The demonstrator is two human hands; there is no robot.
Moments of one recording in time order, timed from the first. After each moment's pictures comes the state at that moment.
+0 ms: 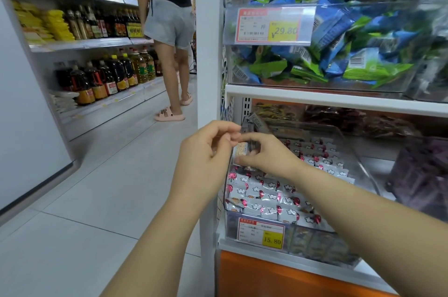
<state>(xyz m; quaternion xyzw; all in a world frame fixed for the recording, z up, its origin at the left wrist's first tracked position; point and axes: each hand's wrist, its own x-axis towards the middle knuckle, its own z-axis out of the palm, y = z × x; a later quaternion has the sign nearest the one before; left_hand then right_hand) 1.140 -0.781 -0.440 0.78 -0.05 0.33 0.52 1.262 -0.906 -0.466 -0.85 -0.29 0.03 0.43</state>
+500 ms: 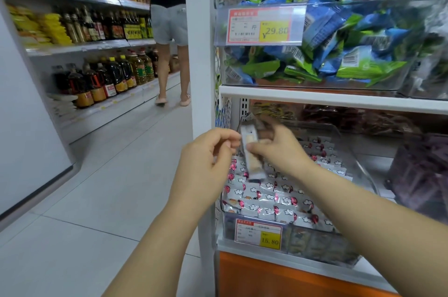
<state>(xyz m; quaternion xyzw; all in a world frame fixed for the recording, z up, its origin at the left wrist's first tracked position) 1.141 -0.784 -0.447 0.81 -0.06 0.32 0.49 1.251 -0.917 -0.454 -0.79 -0.21 0.00 0.57</state>
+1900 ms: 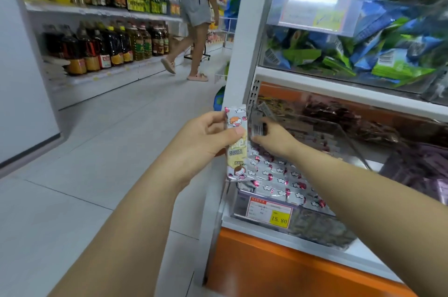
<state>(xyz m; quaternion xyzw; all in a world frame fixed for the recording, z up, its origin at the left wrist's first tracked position) 1.123 -0.734 -0.447 0.69 -0.03 0.09 0.72 1.270 -0.886 -0.465 -0.93 -0.20 0.02 0.31</state>
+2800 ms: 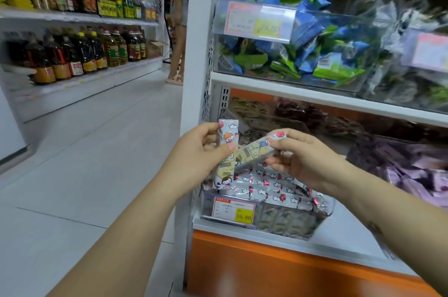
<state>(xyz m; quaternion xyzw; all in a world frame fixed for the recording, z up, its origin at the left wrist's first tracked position) 1.133 -0.781 -0.452 0.79 -0.04 0.13 0.59 1.188 -0.985 -0.427 -0.69 -0.10 0.17 0.70</state>
